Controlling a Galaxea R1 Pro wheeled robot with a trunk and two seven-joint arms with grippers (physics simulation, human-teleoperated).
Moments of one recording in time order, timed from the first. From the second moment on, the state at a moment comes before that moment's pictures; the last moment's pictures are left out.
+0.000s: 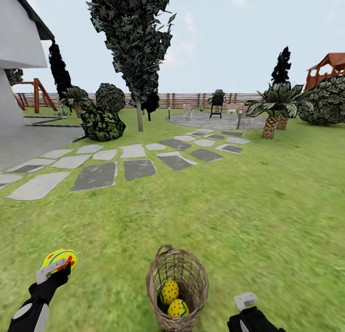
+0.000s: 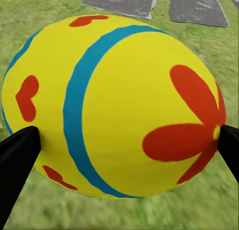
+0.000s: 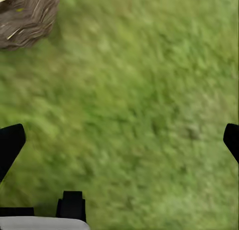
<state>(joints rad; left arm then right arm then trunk) -0.35 0.10 0.62 -0.78 -0.02 -0.05 -0.13 -0.40 -0.05 0.23 -0.50 -0.04 0.49 -0.11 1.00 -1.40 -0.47</state>
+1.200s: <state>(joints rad) -0.35 0.08 0.62 -0.77 -0.02 -0.05 -0.13 -0.40 -0.06 0.22 -0.50 -0.04 0.49 -0.11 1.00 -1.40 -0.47</state>
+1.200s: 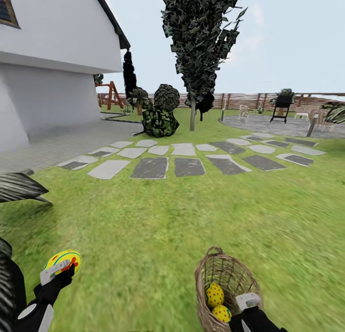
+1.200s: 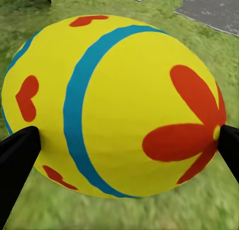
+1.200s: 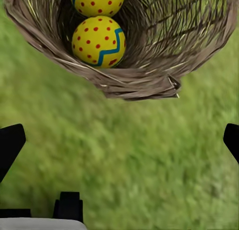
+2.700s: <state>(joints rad) -0.35 0.05 0.62 -0.74 -0.02 -0.05 -0.13 -0.40 -0.06 0.23 -0.50 -0.04 0.48 -0.11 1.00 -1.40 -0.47</state>
